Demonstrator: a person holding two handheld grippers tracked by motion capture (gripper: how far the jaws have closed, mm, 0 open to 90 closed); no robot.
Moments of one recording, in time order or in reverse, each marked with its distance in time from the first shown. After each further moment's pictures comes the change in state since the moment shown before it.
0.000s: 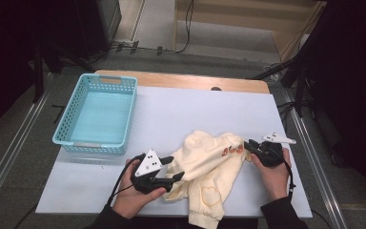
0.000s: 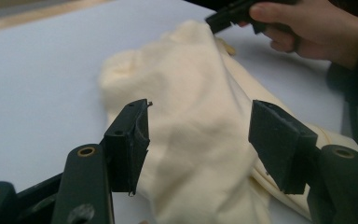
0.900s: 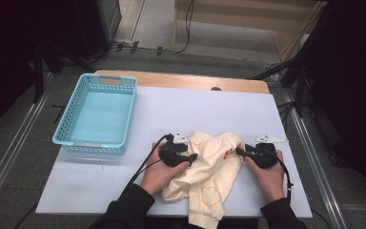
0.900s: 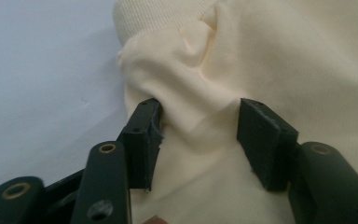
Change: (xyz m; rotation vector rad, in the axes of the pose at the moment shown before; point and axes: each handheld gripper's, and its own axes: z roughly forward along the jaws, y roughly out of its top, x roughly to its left) left arm 0.029 0.004 0.116 0.278 0.050 -0.137; right arm 0.006 -0.007 0.019 0.081 0.118 0.012
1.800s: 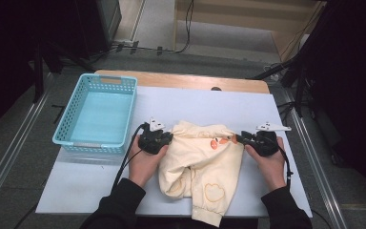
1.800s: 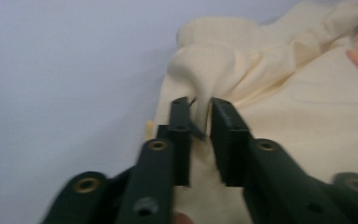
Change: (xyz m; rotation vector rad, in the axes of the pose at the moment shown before) left arm 0.053 0.002 -0.038 -0.131 0.184 -0.134; right arm -0.002 0.041 -0.010 -0.102 0.042 -0.041
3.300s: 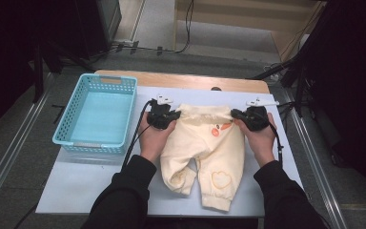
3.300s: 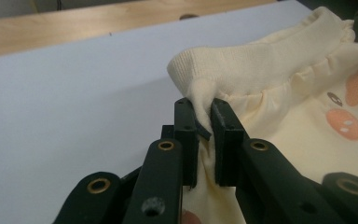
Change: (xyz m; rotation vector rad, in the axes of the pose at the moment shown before) left arm 0.014 0.073 0.030 -0.054 0.020 -0.013; right arm -0.003 0.072 0.039 -0.018 -0.096 -0.093
